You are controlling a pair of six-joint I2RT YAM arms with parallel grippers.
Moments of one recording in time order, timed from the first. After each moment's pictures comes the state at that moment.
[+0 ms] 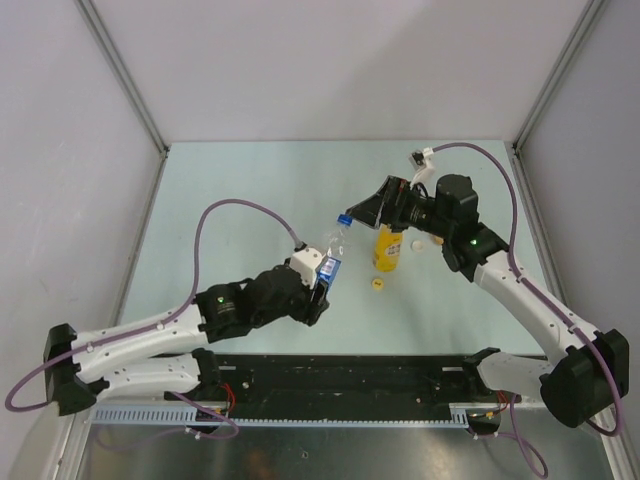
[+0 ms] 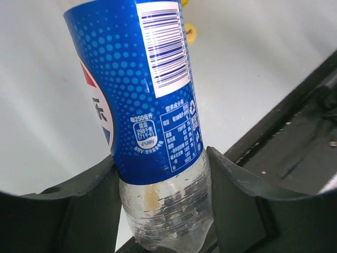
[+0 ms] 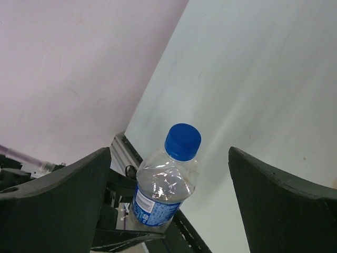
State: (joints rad) left arm -1.13 0.96 0.79 -0.45 -0.23 -0.37; right arm 0.47 1.17 0.99 0.00 -0.49 0.74
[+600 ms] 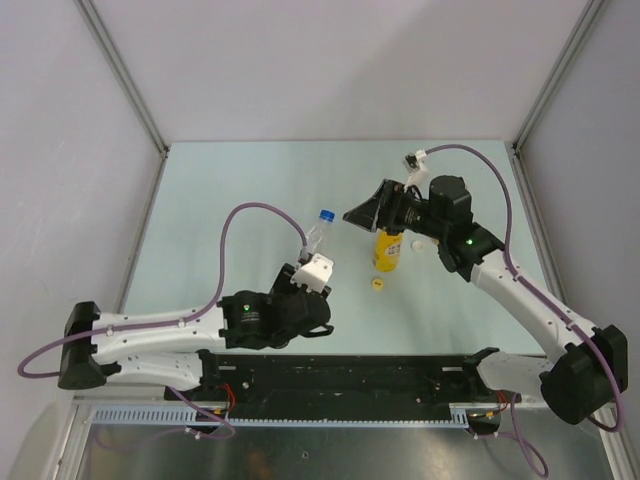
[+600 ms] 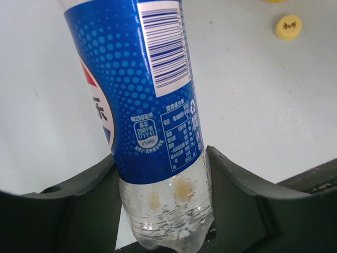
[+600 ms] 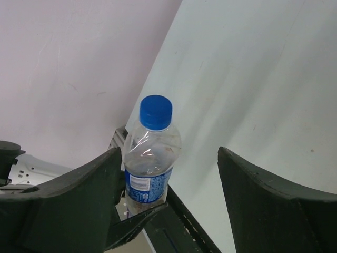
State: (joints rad) left arm -1.35 1.11 0.90 -0.71 -0.78 -0.50; right arm 0.50 1.18 1.00 -0.03 -0.47 0.75
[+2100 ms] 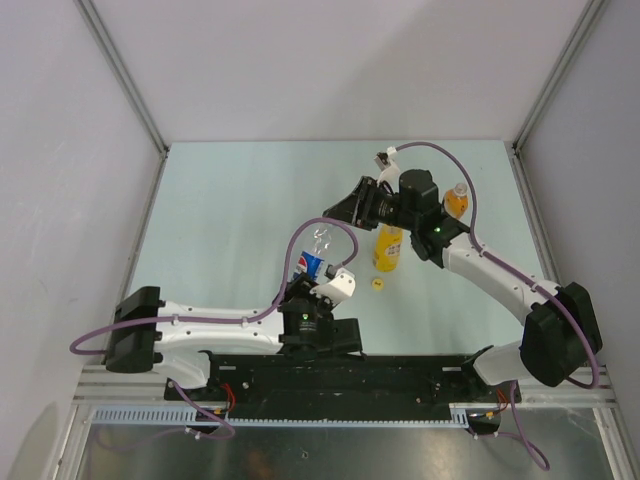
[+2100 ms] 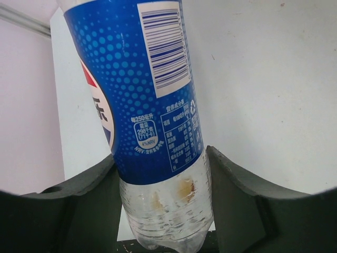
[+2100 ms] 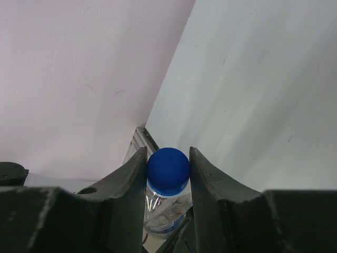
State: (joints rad) left arm -1.47 1.45 1.09 -1.09 -1.10 -0.75; right arm 0.58 1.40 1.06 0.13 -0.49 0.88
